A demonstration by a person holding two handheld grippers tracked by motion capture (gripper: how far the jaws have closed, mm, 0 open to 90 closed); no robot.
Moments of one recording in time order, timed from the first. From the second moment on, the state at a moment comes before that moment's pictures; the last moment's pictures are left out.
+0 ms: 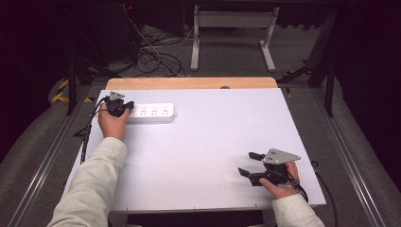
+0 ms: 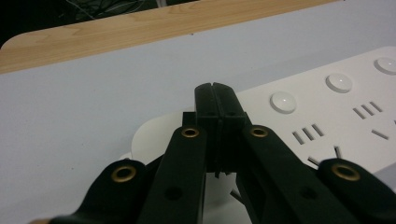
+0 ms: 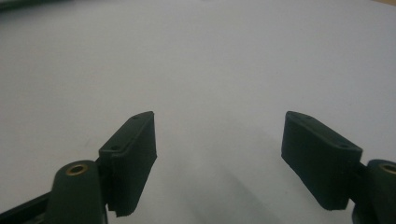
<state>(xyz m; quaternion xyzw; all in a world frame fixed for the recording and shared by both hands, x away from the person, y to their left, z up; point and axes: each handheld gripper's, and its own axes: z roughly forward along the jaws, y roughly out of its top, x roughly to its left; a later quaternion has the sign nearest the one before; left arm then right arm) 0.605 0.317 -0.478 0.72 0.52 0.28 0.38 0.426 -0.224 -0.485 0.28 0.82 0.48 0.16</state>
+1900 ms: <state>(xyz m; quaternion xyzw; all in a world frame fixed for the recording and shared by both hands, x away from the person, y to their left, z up) 0.591 0.316 -0.441 0.72 0.50 0.27 0.39 0.426 -0.223 -0.484 0.28 0.82 0.48 0.15</state>
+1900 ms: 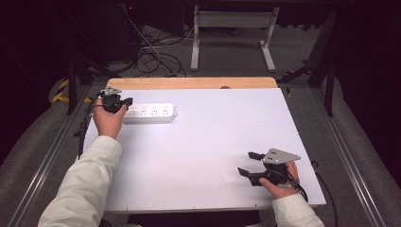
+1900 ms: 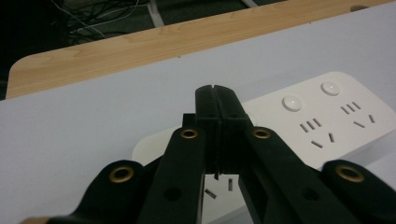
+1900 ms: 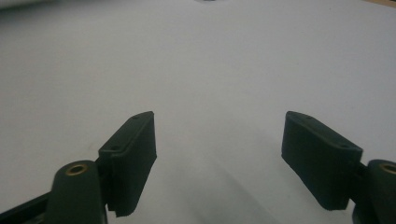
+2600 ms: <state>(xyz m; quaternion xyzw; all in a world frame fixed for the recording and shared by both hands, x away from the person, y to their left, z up) 0.559 0.313 -0.409 0.74 0.47 0.26 0.41 0.426 -0.222 -0.483 0.27 0.82 0.49 0.15</state>
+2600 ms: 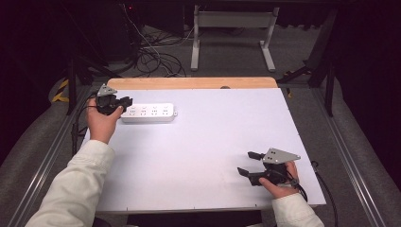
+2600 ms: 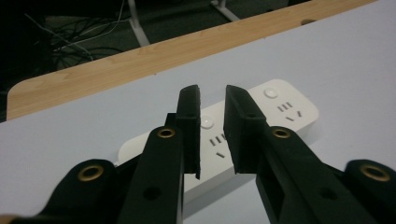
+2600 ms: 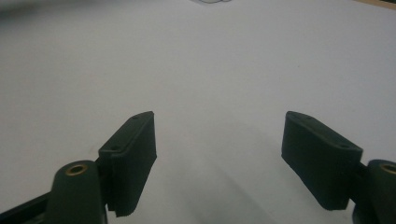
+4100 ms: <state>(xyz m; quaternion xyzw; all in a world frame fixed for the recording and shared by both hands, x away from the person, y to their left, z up) 0.417 0.280 -0.416 0.77 0.31 0.19 0.53 0.421 -0.218 -0.480 0.26 0.82 0.49 0.16</state>
